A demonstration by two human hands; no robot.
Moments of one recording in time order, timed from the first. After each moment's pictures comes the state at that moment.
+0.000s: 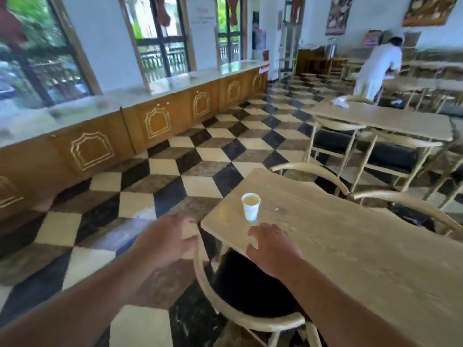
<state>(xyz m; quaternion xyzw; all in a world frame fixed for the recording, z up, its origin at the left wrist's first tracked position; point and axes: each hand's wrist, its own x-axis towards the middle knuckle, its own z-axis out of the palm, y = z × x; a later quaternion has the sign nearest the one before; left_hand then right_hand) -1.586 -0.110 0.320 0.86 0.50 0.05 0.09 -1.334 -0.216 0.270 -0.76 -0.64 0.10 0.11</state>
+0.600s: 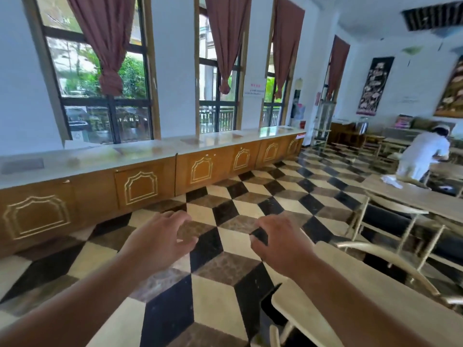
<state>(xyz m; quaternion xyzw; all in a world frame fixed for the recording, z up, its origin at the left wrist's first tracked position) -1.888 0.050 0.457 0.83 0.53 0.19 0.00 -1.604 -0.008 0.452 -0.68 -0.70 -0.05 0.21</state>
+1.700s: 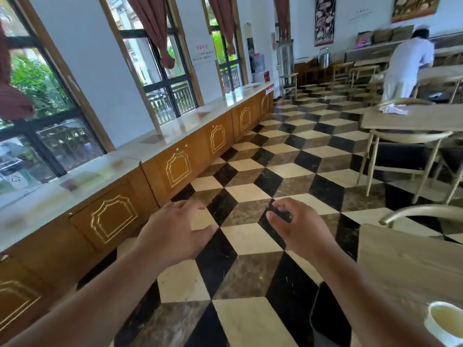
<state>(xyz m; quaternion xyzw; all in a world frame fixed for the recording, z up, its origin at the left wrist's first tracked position) -1.746 0.477 0.446 0.89 0.45 0.08 -0.02 -1.497 0.362 0.369 -0.77 -0.47 0.15 0.41</state>
